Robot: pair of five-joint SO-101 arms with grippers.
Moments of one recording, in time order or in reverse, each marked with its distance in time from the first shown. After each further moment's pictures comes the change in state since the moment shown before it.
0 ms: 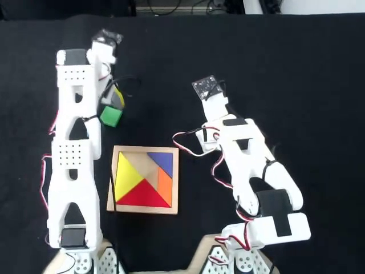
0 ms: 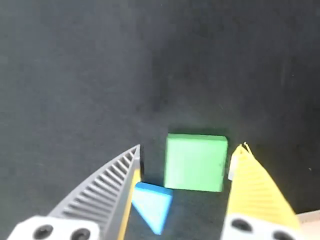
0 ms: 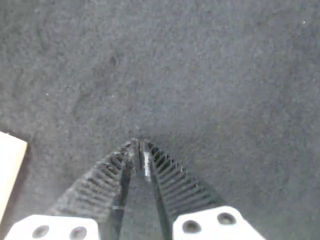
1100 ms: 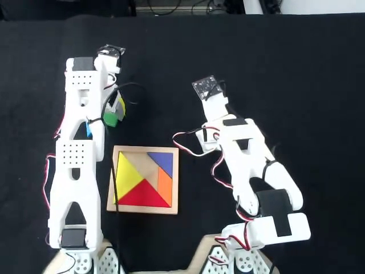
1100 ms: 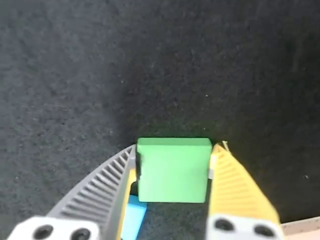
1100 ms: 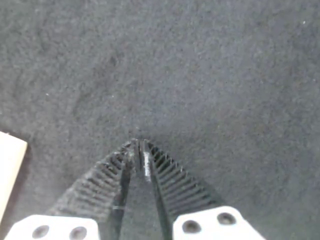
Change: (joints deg) left arm 0.6 6.0 1.8 0.1 3.9; right arm 0.0 0.0 0.0 0.0 0.0
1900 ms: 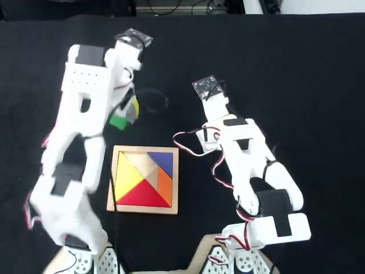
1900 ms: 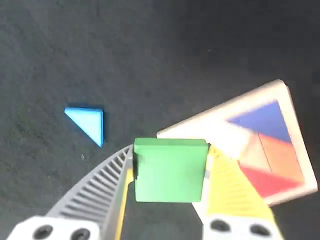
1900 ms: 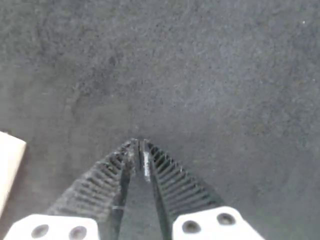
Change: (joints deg) left arm 10.7 -55.4 49.2 -0.2 -2.5; right arm 1.5 0.0 0.0 0.0 0.0
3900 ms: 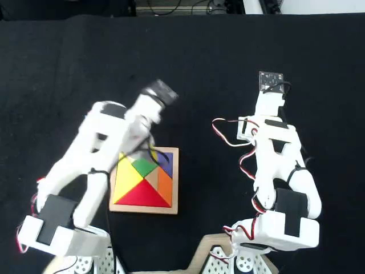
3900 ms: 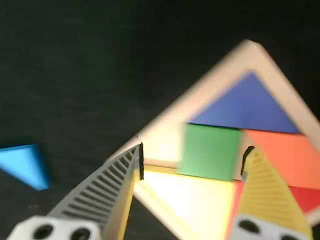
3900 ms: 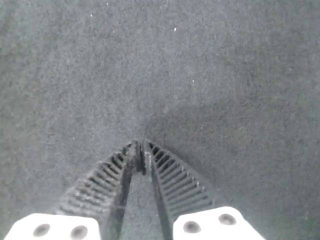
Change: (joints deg) left arm 6.3 -18.4 52.0 -37.8 -6.7; right arm 17.5 0.0 0.0 -6.3 -11.4
